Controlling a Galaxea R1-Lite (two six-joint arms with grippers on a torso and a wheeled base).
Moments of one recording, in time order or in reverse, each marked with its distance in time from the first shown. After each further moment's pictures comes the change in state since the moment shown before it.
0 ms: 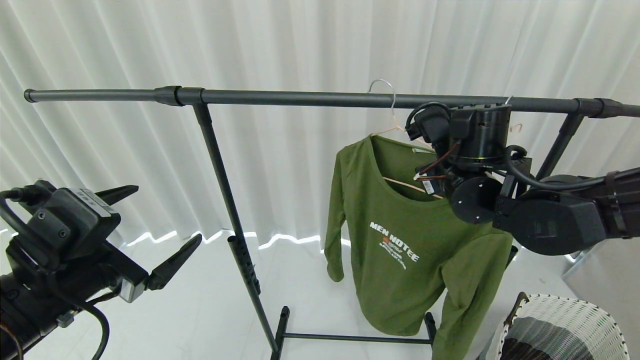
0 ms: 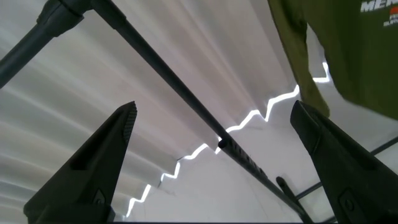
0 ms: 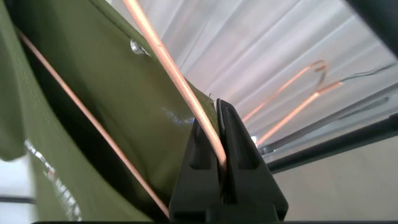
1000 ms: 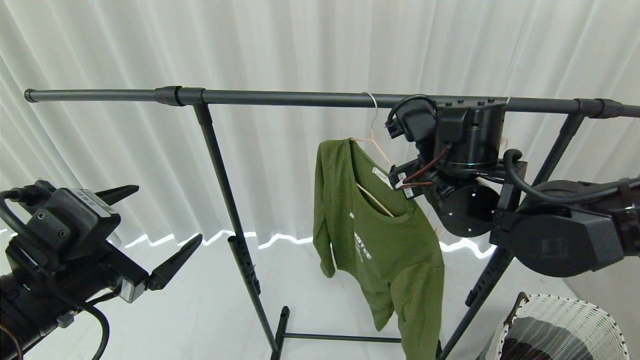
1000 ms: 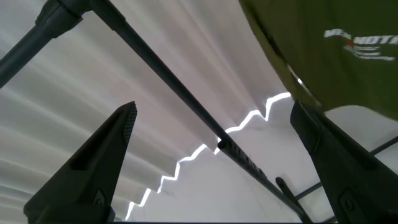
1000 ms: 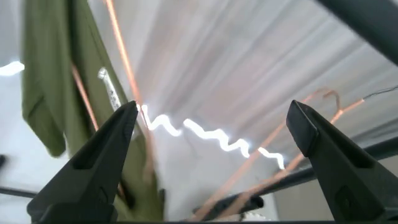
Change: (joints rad) left arm -0.001 0.000 0.000 -0.001 0.000 0.000; right arm 0.128 -0.026 -0.002 -0.005 0.008 0.058
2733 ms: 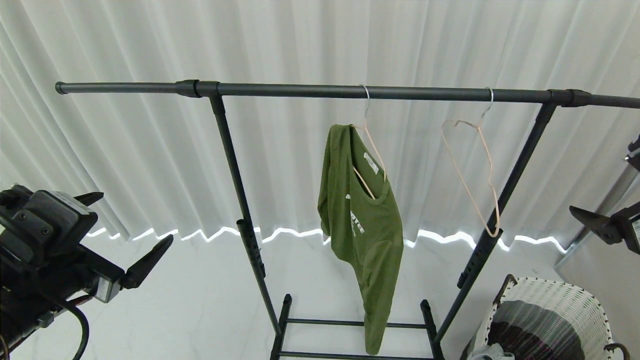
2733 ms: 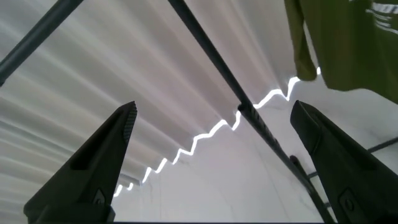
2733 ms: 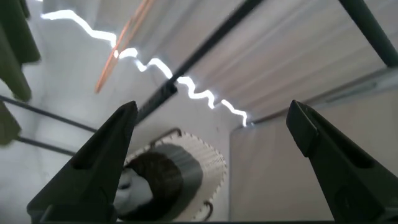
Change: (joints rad) left arm 0.158 -0.022 0.034 0.001 0.001 0.000; right arm -0.514 -0.727 0.455 0.397 0.469 -0.184
